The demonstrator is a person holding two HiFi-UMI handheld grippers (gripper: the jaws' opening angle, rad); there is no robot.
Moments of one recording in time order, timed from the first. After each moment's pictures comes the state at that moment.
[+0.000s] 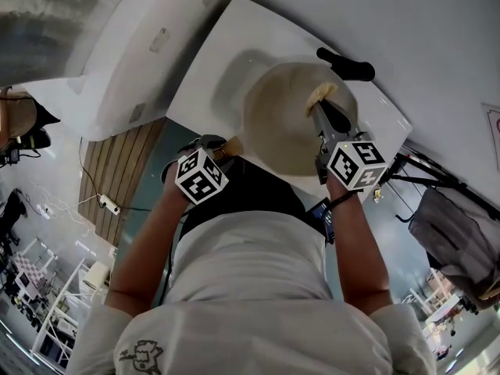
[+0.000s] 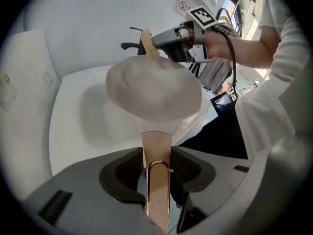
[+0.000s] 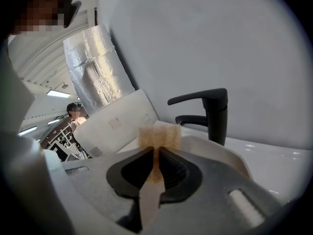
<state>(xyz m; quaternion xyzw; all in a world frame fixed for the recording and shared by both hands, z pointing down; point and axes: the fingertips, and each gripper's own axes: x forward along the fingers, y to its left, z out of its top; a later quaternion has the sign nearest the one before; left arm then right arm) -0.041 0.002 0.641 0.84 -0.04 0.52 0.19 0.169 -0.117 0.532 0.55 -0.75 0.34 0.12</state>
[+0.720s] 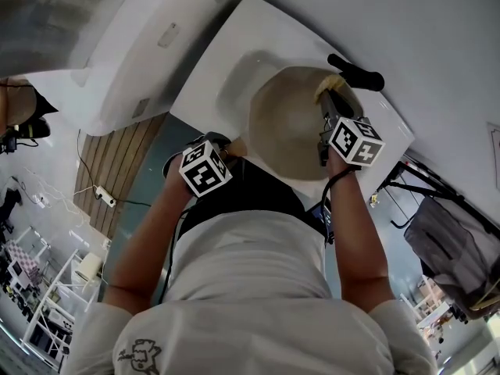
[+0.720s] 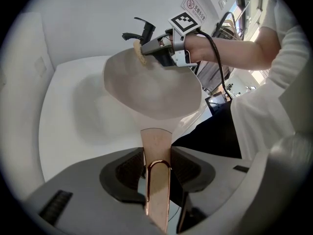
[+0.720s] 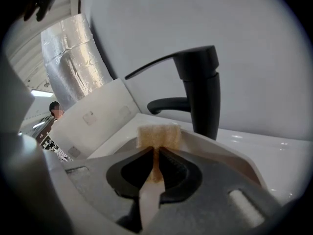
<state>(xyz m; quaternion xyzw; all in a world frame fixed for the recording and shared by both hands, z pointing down) -0.042 0.003 0.649 0.82 0.00 0.52 0.23 0.198 -0.153 0.597 0.59 -0.69 0.38 0.15</state>
